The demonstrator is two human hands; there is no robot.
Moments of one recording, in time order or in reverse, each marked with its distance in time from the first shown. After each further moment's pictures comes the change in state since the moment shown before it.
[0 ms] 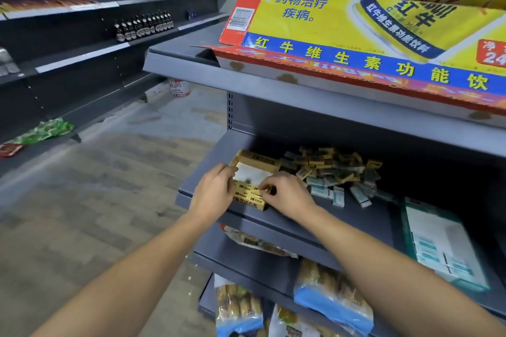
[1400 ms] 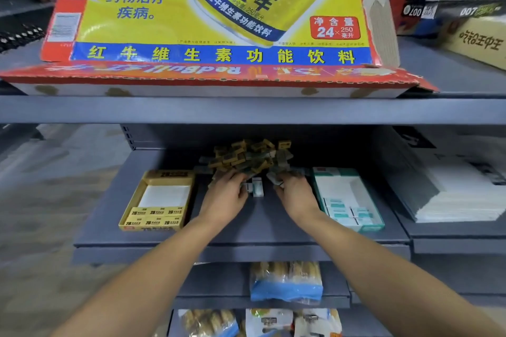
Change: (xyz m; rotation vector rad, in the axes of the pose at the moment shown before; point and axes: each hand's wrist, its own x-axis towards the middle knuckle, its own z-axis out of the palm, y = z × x) left_hand 0.038 0.145 0.109 -0.069 -0.317 0.320; right_hand -0.099 0.121 -0.071 -0.137 0.220 0.487
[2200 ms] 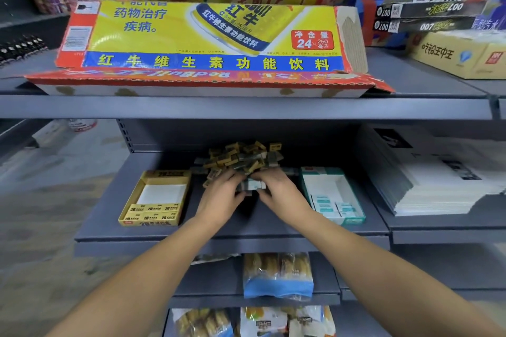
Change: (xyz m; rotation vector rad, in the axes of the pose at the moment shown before) left_hand -0.018 0.024 -0.011 -0.023 0.065 0.086; right_hand -0.029 -0.011 -0.018 0.185 0.132 -0.351
